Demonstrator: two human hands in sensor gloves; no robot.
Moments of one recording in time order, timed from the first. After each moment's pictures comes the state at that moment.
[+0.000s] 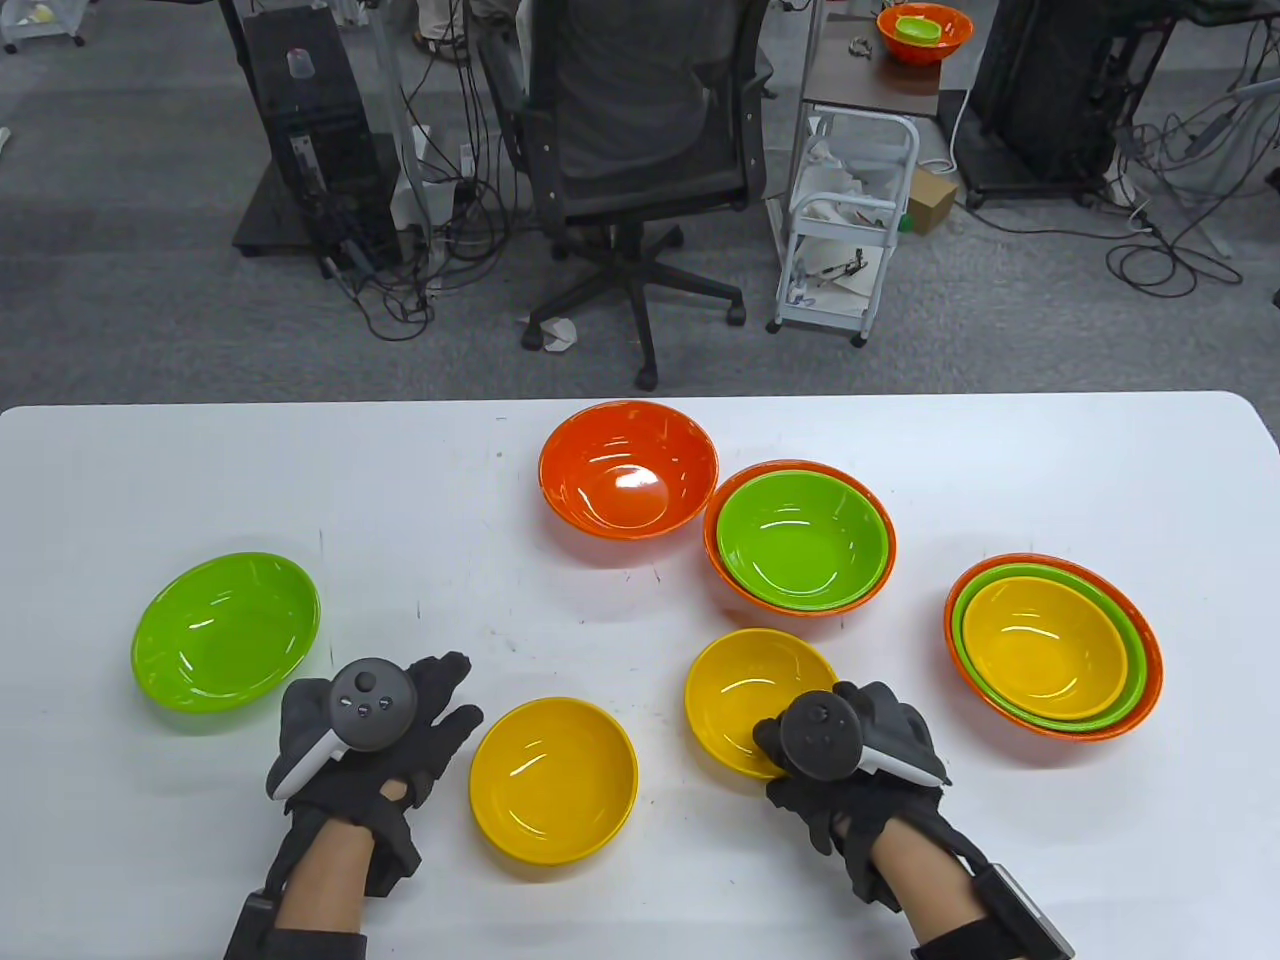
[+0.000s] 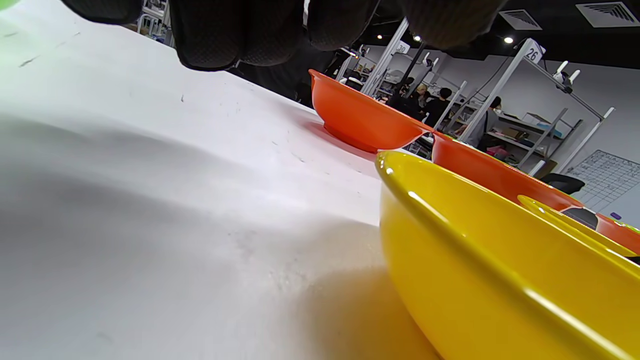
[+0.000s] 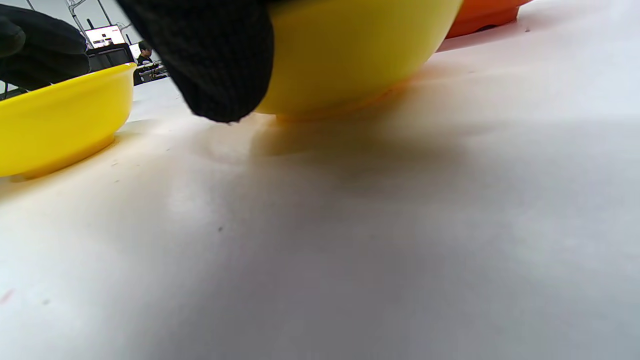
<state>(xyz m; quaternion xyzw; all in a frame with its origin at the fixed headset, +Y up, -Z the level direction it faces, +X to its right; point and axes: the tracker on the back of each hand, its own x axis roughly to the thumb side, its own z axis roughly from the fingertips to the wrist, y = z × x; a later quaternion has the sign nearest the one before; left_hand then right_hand) -0.265 -0.721 -0.319 -0.09 -0.09 0.21 0.97 0.140 -0.751 -0.315 0.23 0.13 0.96 0.11</state>
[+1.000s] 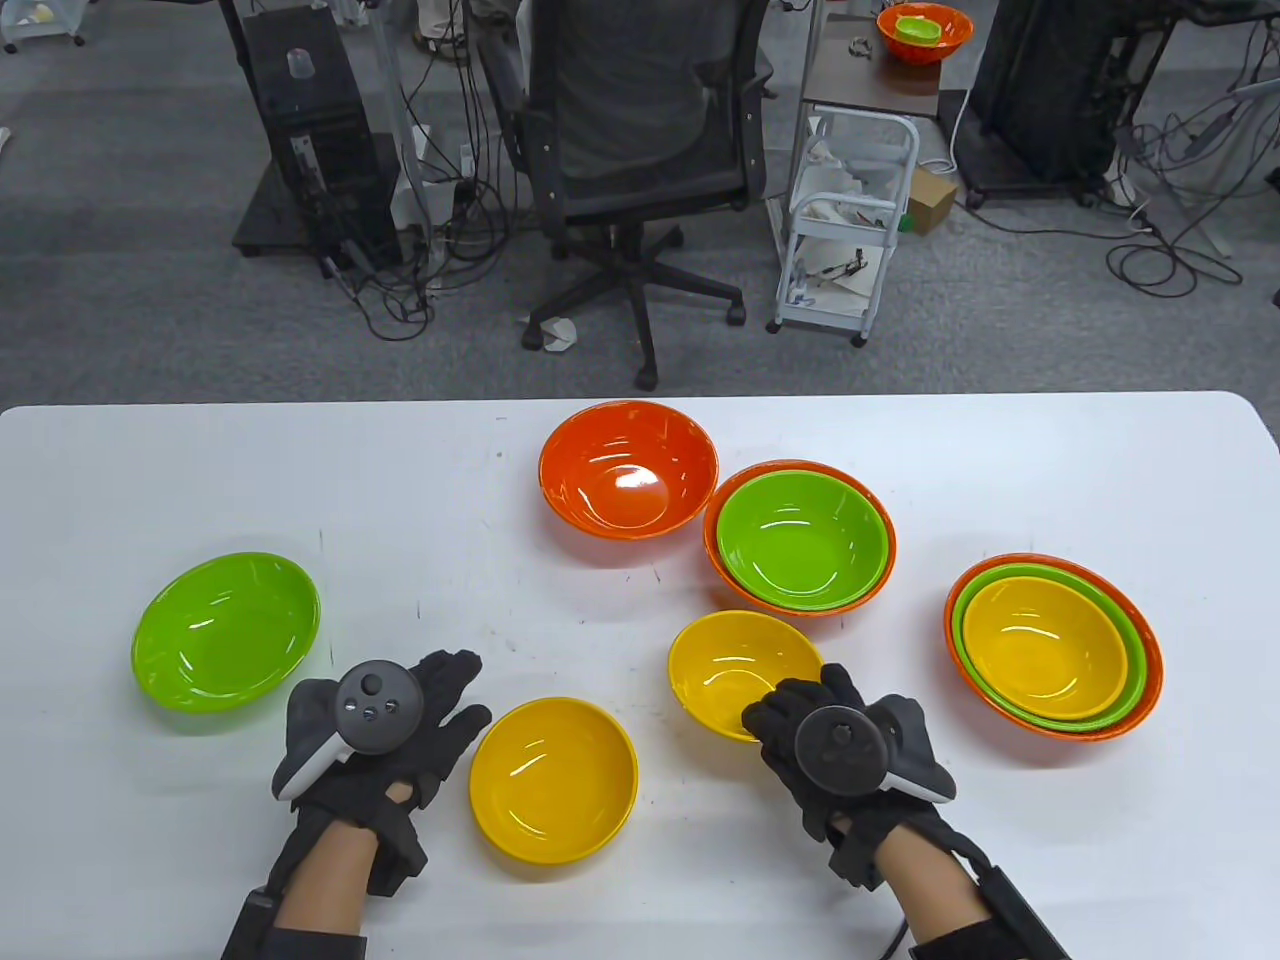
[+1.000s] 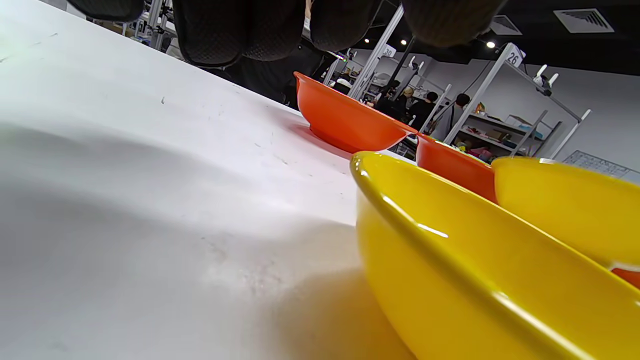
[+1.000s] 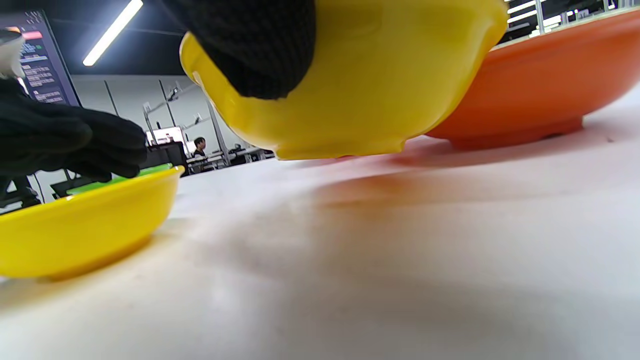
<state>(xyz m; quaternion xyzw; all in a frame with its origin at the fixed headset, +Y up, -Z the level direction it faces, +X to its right) -0.258 -0.722 -0.318 -0.09 -0.11 0.20 0.97 0.141 -0.727 -0.307 0.28 -0.04 0.94 0.18</state>
